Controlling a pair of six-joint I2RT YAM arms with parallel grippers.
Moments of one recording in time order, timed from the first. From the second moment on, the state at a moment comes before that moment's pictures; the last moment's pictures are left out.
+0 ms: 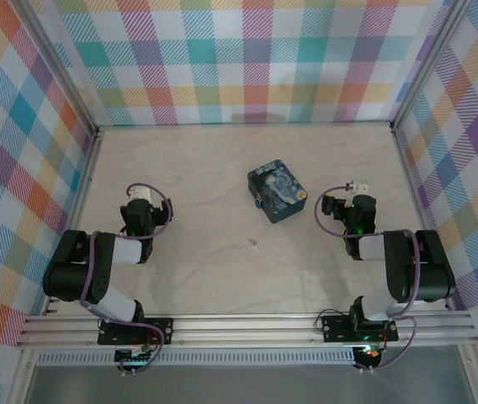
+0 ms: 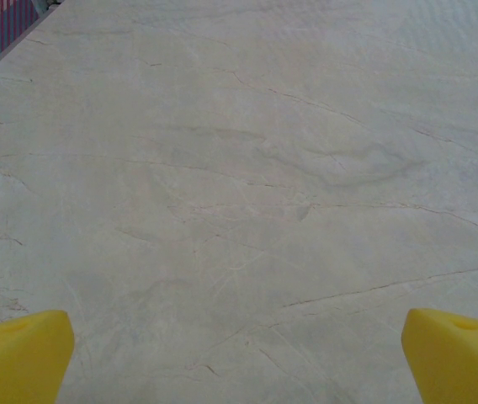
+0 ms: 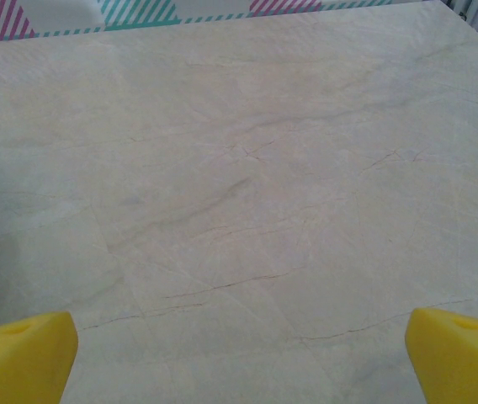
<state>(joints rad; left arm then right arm) -0.09 1.55 0.38 0.72 -0.25 -0.11 0.03 1.52 0.37 0.74 0.06 0.08</state>
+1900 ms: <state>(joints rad) -0.47 2.44 2.18 -0.61 0.58 -0.41 0.18 1.21 0.62 -0.20 -0.45 0.89</state>
